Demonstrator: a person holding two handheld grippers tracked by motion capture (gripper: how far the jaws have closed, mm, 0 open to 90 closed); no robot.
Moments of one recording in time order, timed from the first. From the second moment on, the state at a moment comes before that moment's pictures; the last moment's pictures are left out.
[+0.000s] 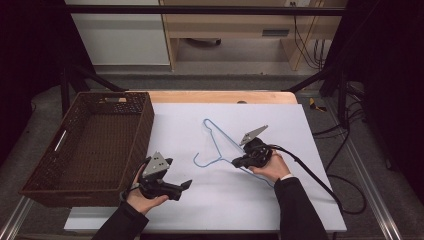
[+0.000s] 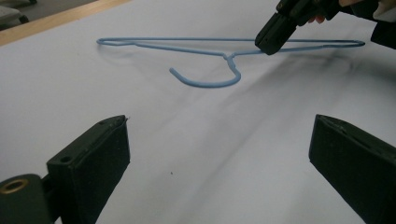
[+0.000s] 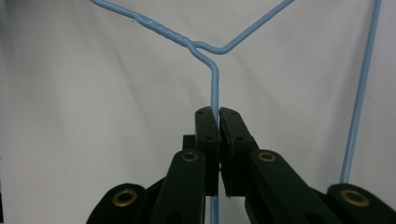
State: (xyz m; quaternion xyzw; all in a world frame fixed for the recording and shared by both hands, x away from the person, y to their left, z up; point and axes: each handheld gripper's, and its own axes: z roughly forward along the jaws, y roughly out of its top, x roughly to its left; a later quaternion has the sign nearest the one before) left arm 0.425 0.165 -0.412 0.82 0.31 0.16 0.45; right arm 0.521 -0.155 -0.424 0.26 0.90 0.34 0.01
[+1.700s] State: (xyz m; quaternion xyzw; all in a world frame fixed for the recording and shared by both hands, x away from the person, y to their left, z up) left arm 0.475 0.079 -0.442 0.78 0.32 0.15 0.51; right arm 0.512 -0.165 -0.420 0.27 0.89 0.38 0.01
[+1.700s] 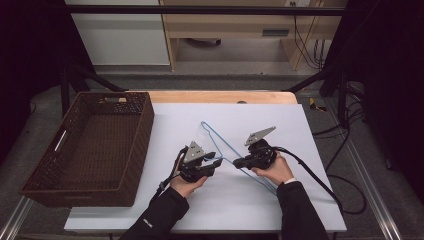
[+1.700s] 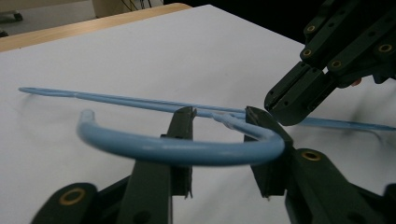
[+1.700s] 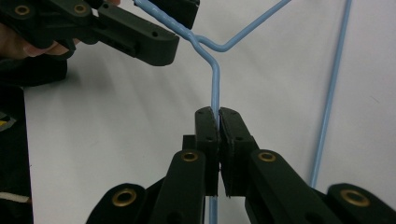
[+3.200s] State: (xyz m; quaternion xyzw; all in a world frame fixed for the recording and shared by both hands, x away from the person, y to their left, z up) left arm 0.467 0.062 -0.435 0.79 0.31 0.18 0.49; right arm 0.477 -0.149 -0.420 0.29 0.89 0.31 0.15
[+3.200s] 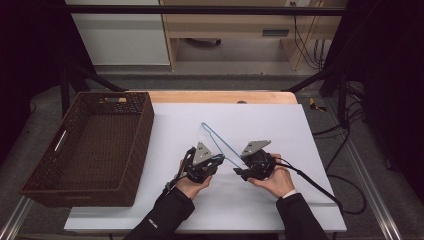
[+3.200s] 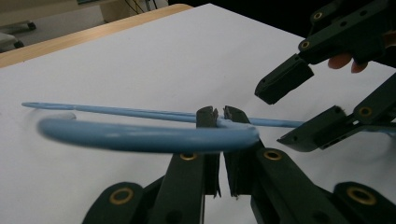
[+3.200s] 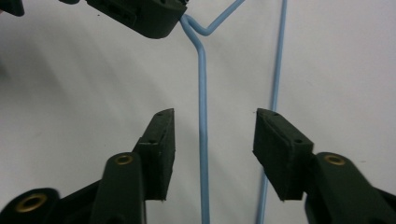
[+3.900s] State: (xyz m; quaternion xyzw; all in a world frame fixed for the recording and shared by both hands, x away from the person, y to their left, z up) left arm 0.465 0.059 -0.434 0.79 0.31 0.18 0.49; right arm 0.479 -0.136 -0.428 0.29 0.90 0.29 0.16
